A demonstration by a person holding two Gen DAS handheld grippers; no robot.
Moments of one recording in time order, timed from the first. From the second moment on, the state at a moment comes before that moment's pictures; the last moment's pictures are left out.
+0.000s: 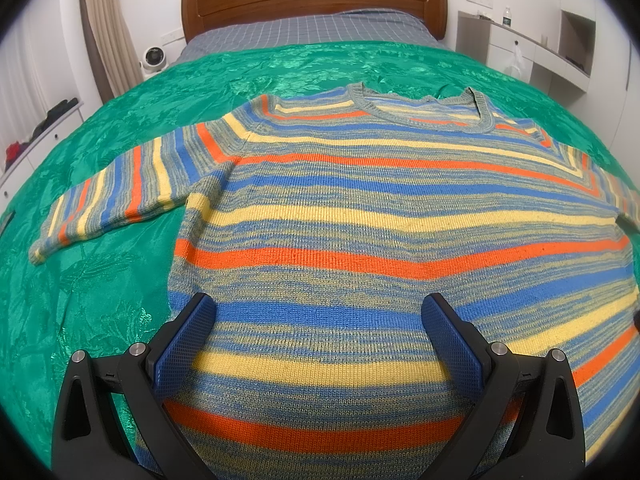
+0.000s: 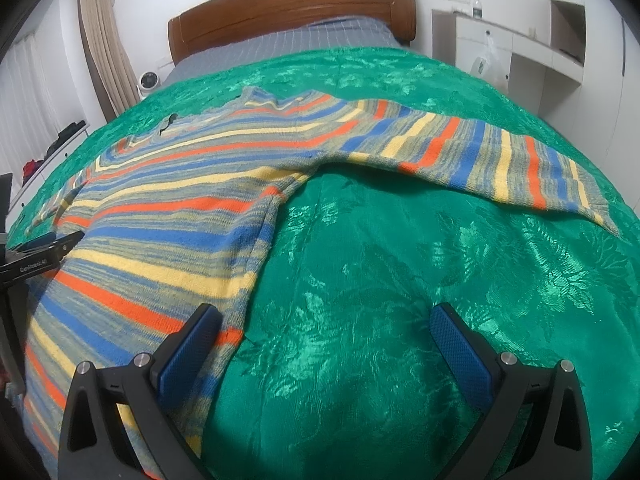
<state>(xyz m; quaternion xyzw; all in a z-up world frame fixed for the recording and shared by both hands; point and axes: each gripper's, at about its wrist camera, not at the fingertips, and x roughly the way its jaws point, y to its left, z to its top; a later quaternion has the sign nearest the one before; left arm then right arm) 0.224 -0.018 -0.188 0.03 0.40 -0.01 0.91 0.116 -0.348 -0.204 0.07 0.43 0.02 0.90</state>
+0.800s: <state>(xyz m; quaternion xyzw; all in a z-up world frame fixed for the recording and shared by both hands) 0.233 -0.016 -0.181 0.03 0.46 -0.05 0.89 0.161 -0.629 -0.201 0.47 0.41 -0.06 0.78</state>
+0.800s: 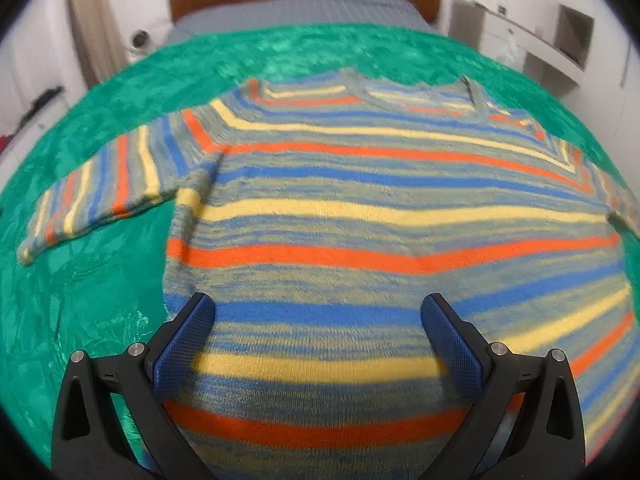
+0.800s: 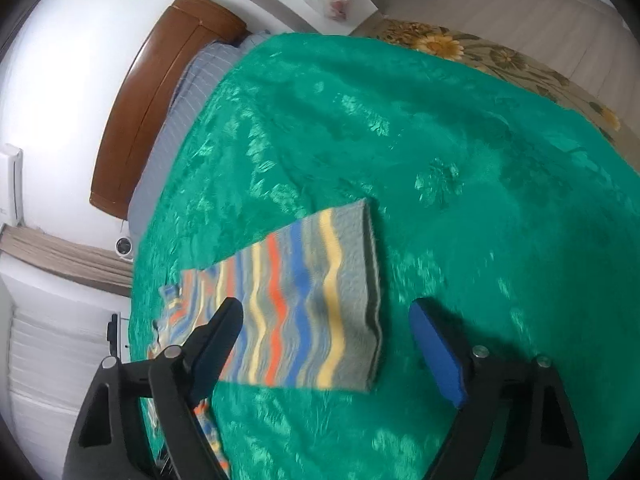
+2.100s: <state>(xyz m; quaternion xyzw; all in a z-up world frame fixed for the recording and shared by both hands) 0.129 0.130 -0.179 -0.02 0.40 0.13 0.90 0.342 -0.228 -0.139 0.34 0.47 0.25 0.78</state>
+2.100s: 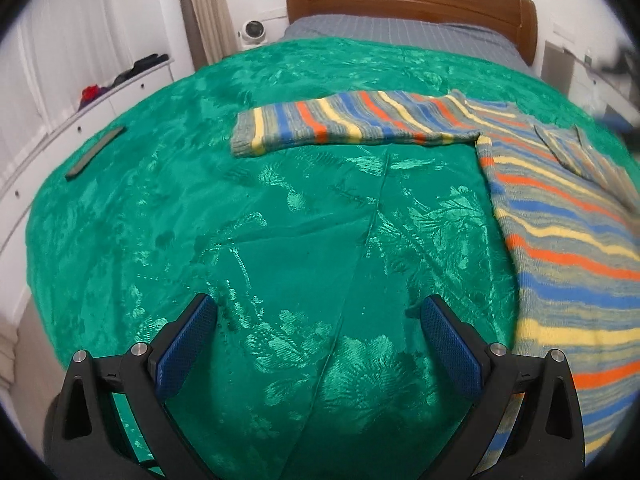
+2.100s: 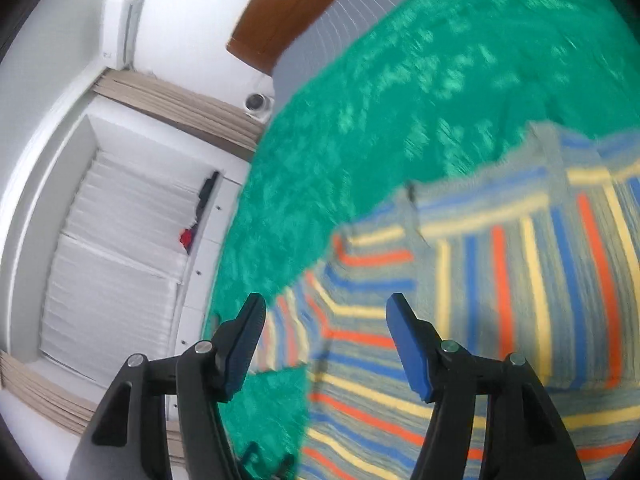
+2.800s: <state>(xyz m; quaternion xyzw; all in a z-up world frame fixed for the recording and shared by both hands) 0.134 0.124 -0.193 0.00 0.41 0.14 0.90 0.154 -0.443 -0.171 0.18 0.41 0.01 0.89</state>
